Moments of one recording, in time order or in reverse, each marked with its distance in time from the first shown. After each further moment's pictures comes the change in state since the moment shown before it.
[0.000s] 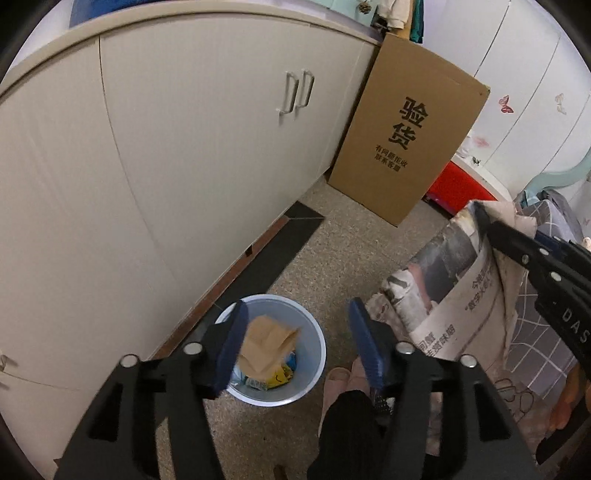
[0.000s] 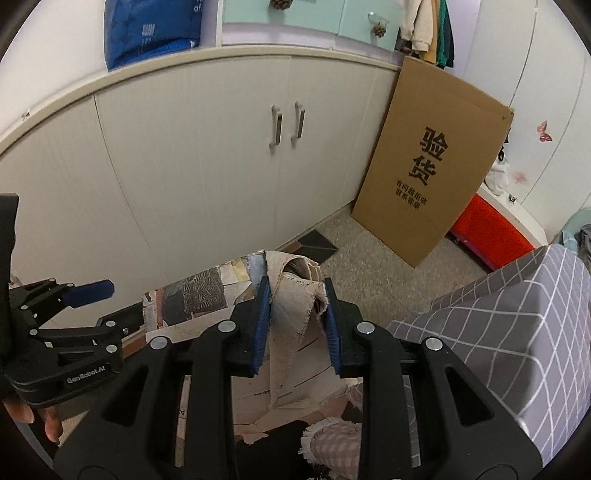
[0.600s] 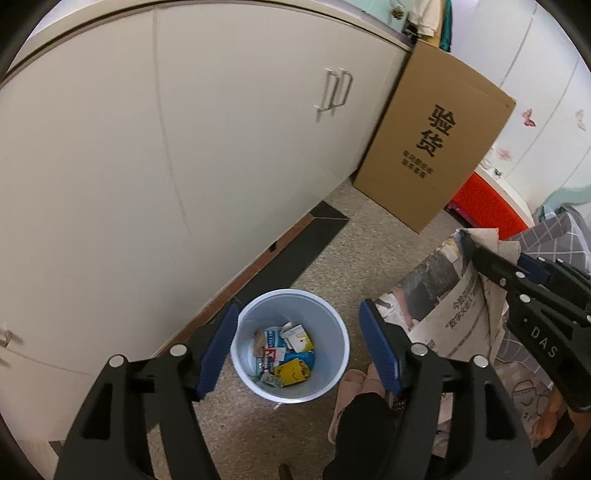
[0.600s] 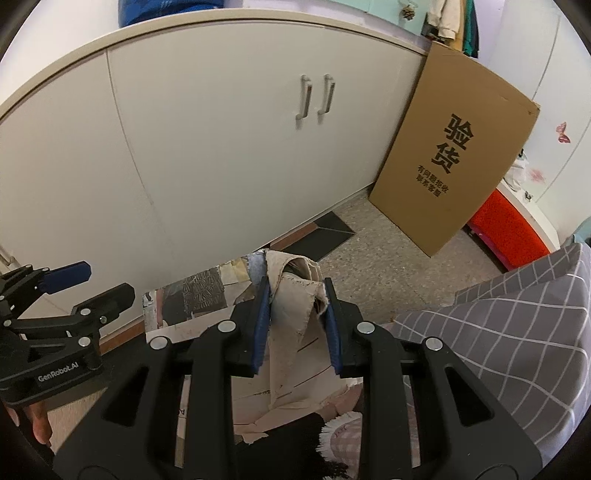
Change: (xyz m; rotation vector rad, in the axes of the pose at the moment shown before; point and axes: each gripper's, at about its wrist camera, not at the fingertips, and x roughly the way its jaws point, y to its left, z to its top) left arm -0.004 0.034 -0.020 -0.070 -0.015 0.073; right arm 0.038 0.038 -0.008 -0.050 0.071 0.041
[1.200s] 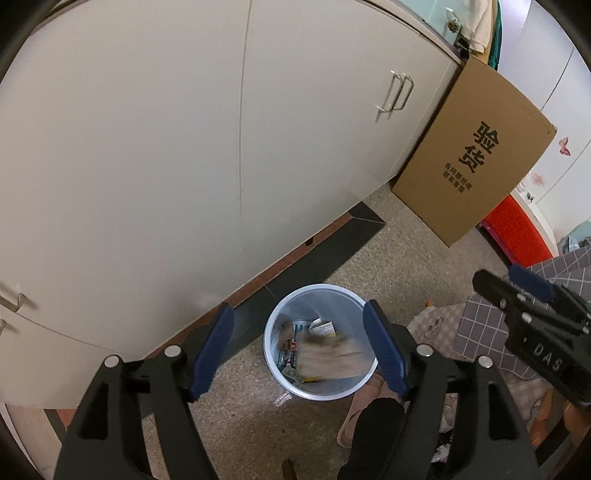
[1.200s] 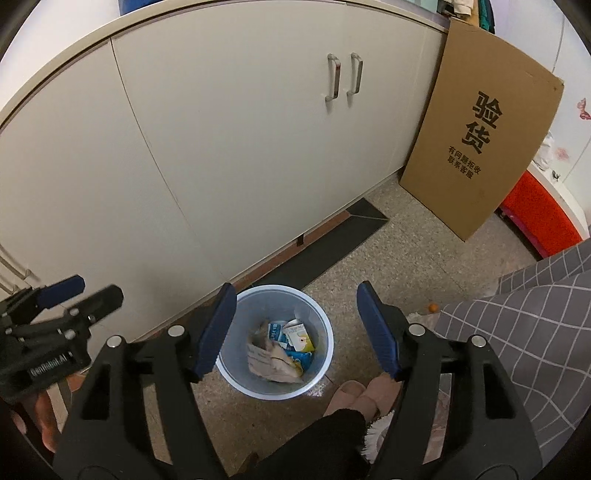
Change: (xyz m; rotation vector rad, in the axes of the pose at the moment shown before) left arm 0.002 0.058 -0.008 -0.124 0.014 0.088; right arm 0.027 0.018 -0.002 0.072 0.036 0.109
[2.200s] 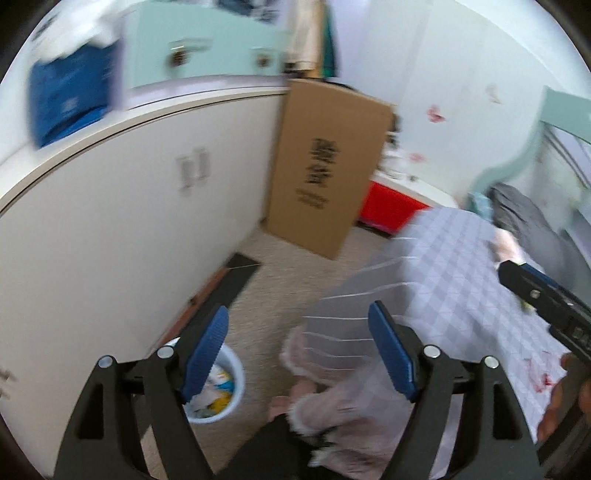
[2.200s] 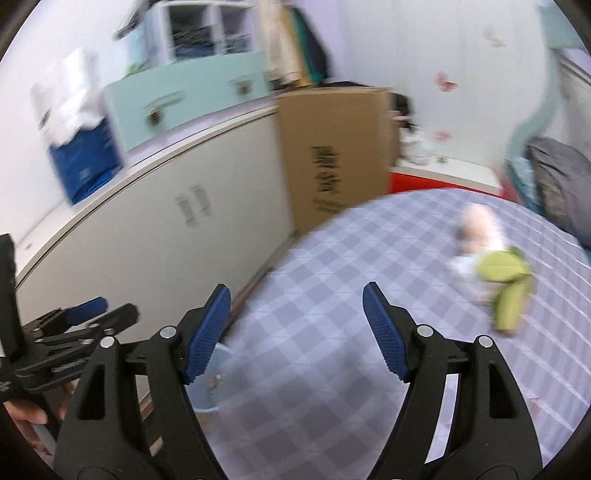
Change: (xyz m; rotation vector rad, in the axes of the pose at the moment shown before) left arm -0.158 -0.283 -0.039 0.365 -0.180 -0.301; right arm -0.279 -0.274 -0.106 0.402 -0.338 -0.194
